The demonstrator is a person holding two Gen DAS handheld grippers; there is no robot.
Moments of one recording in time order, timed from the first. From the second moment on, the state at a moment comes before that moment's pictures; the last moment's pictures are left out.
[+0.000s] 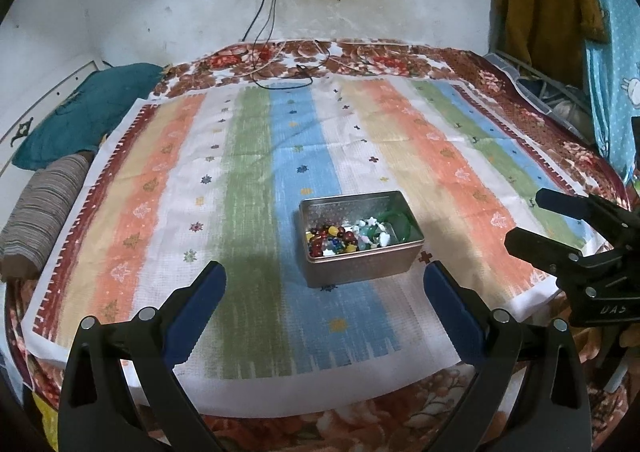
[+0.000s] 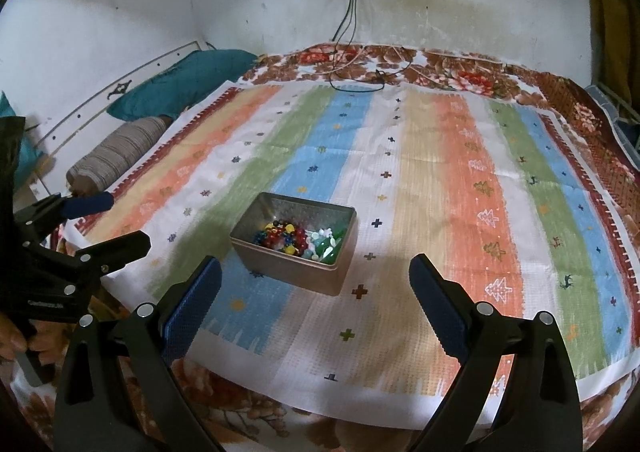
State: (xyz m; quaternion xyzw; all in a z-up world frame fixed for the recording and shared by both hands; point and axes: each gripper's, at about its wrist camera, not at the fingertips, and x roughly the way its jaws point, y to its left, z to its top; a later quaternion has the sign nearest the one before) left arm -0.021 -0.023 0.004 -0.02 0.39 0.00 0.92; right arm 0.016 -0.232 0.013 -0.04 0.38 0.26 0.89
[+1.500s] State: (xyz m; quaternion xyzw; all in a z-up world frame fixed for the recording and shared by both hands) left arm -0.018 -0.021 0.002 -0.02 0.40 -0.02 0.92; right arm 0.009 -0.231 0.018 -0.04 0.36 0.26 0.89
